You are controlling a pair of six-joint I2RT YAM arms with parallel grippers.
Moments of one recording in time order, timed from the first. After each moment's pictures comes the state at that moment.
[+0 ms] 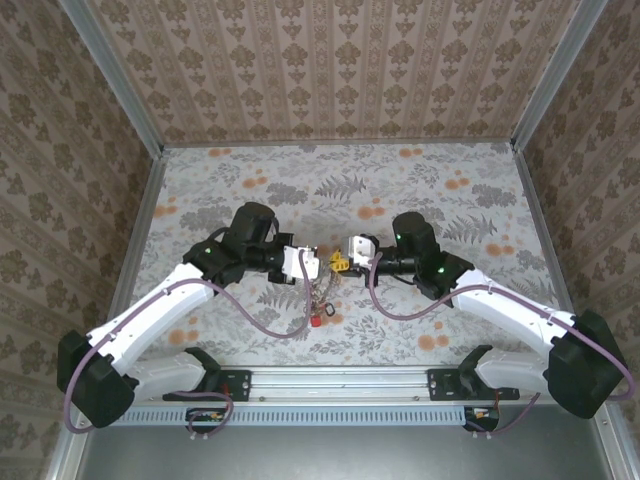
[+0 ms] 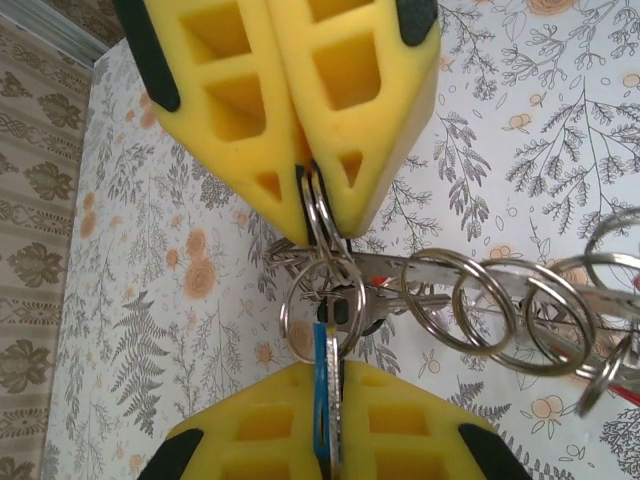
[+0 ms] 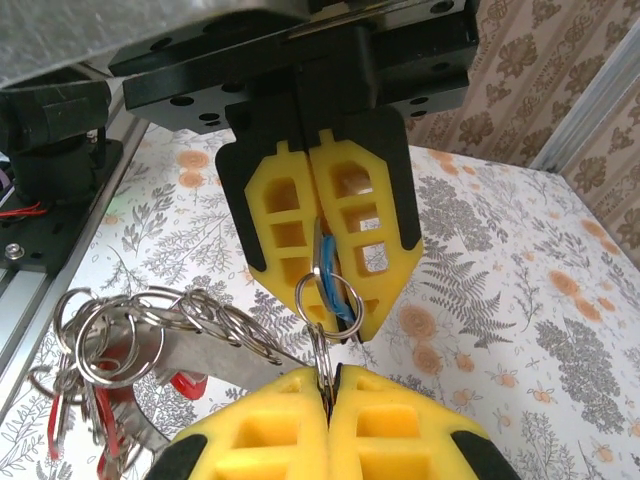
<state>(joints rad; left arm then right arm) -0.71 1.13 0.94 -0.54 0.46 1.08 0.64 1.19 0.74 0.07 -0.66 -0.55</state>
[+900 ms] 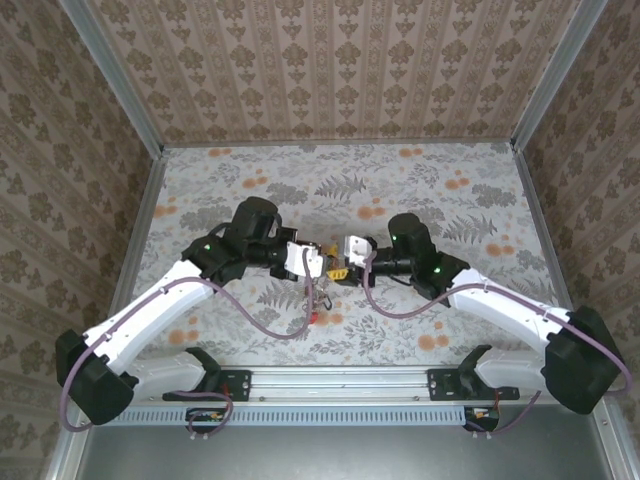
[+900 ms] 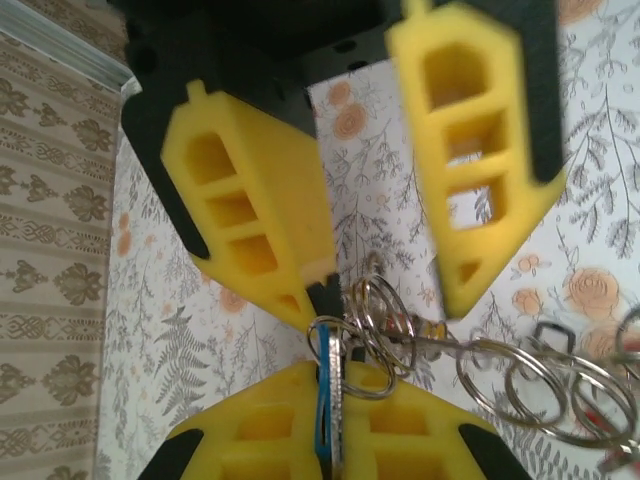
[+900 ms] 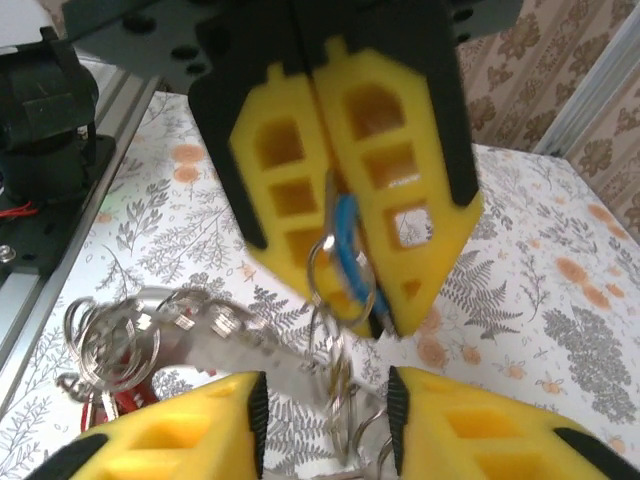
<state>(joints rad) -0.75 1.15 1.04 -0.59 0.39 1.14 0.64 1.18 0.71 0.07 -0.63 -0.53</state>
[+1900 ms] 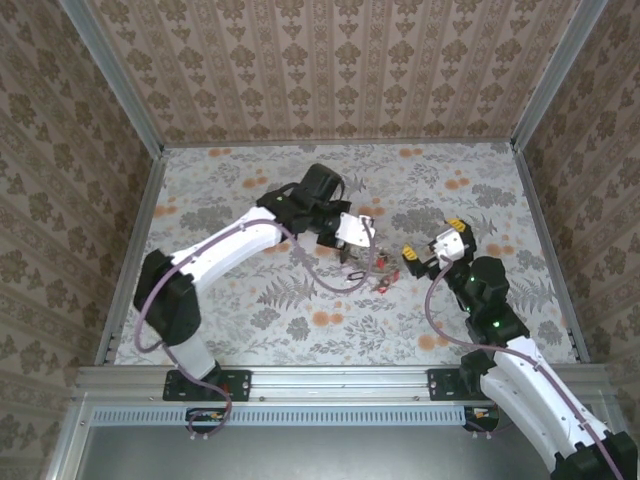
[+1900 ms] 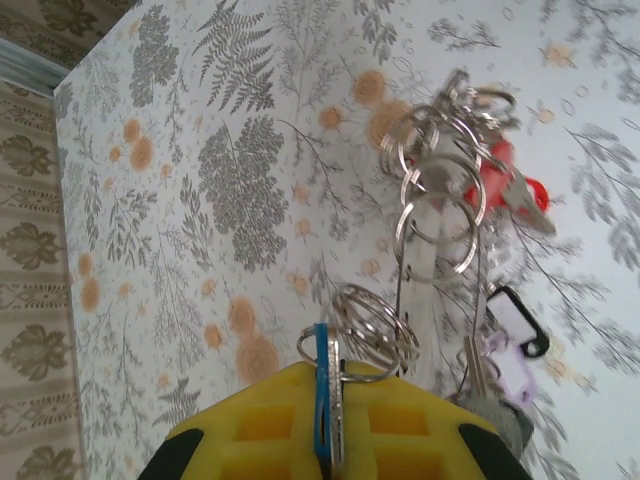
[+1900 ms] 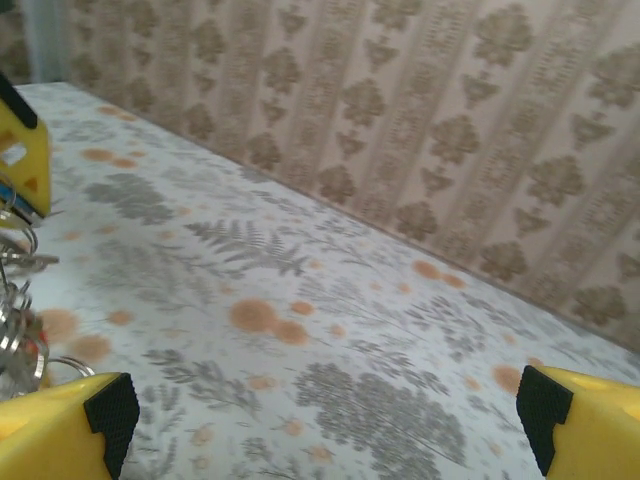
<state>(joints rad) -0.82 1.73 1.49 -0.59 0.37 1.16 0.27 0.56 0.31 0.15 -0.02 -0.29</state>
